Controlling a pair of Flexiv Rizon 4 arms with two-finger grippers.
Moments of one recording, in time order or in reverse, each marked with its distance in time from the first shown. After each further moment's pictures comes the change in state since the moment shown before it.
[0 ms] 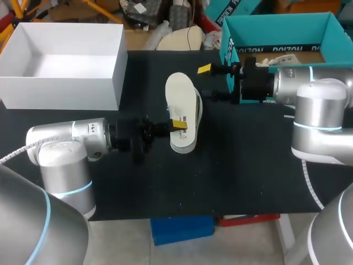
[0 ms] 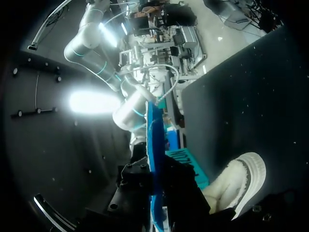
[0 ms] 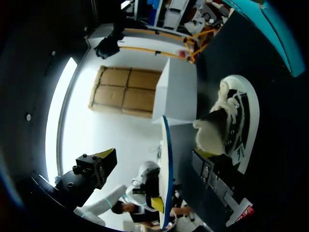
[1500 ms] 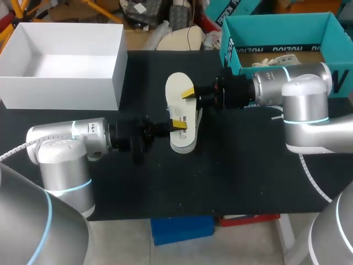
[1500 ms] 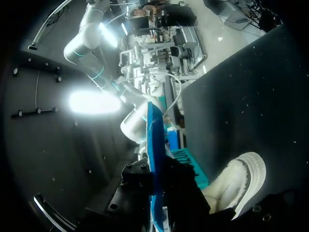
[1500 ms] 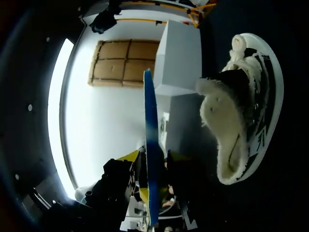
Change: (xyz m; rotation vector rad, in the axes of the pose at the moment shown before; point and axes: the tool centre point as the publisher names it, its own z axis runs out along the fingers) left arm 0.000 0.001 0.000 0.002 -0.001 0.000; right arm -0.023 -0.046 0.042 0.271 0.040 0.014
